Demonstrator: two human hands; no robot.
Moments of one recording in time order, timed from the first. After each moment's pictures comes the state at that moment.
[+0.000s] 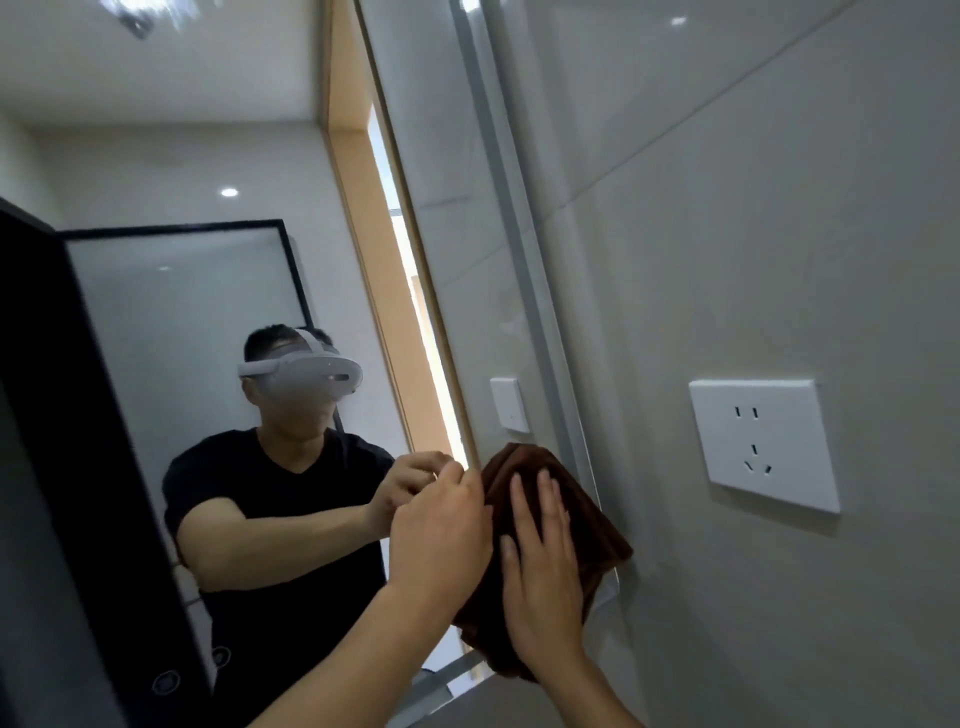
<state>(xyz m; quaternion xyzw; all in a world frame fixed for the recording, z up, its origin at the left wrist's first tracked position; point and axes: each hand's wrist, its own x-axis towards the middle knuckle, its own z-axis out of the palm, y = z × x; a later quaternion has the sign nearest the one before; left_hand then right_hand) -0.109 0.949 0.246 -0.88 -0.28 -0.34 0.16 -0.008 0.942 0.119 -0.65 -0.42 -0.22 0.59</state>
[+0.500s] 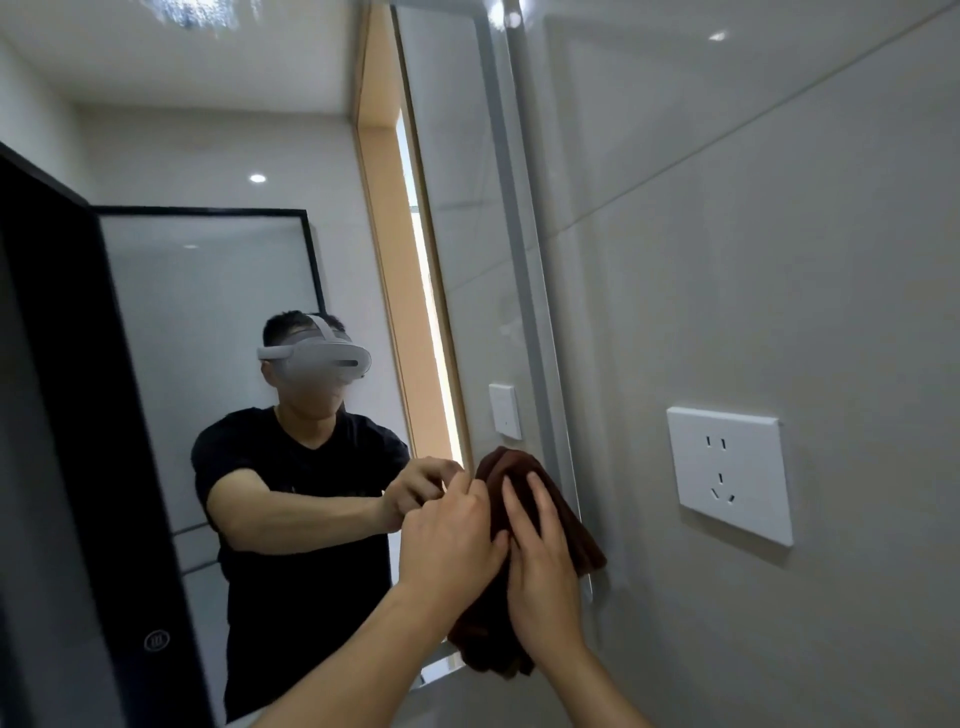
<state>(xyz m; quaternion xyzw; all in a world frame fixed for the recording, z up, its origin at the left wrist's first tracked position) -0.086 0.931 0.233 -0.88 -0.31 -0.31 0.16 0.014 0.906 0.136 -0.65 -0.48 -0.15 0.57</state>
